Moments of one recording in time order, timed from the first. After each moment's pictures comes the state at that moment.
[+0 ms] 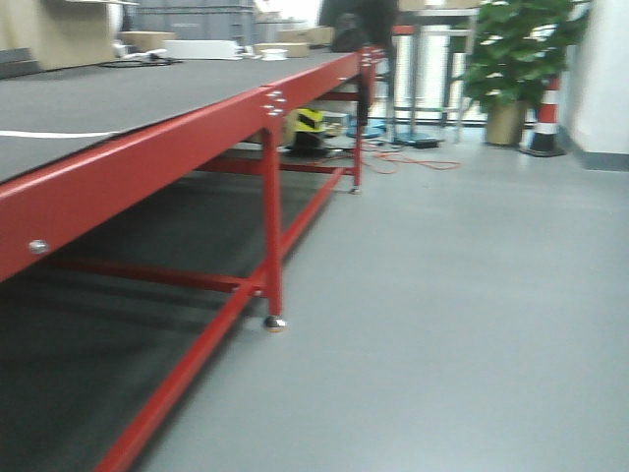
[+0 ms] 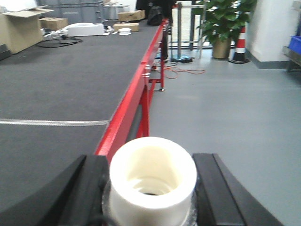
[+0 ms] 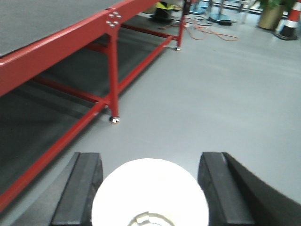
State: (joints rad) left arm -0.04 0.50 -0.78 -0.06 0.47 0.13; right arm 0.15 0.64 -0.85 0.11 0.60 -0.11
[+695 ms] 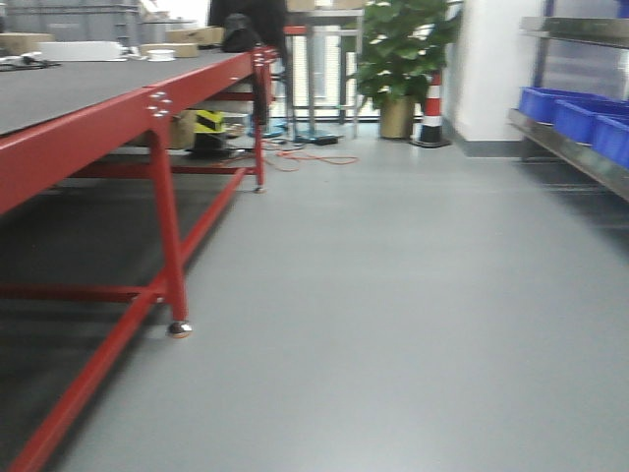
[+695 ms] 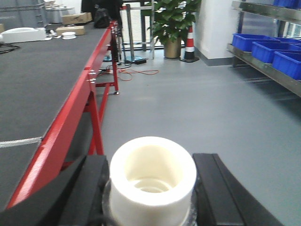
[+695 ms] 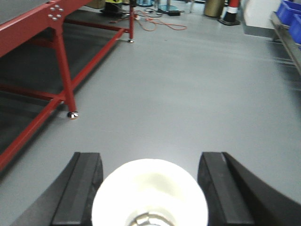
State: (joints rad) left arm -0.04 0.50 -0.78 -0.06 0.47 0.13; right arm 0.15 0.64 -0.85 0.11 0.60 -0.11
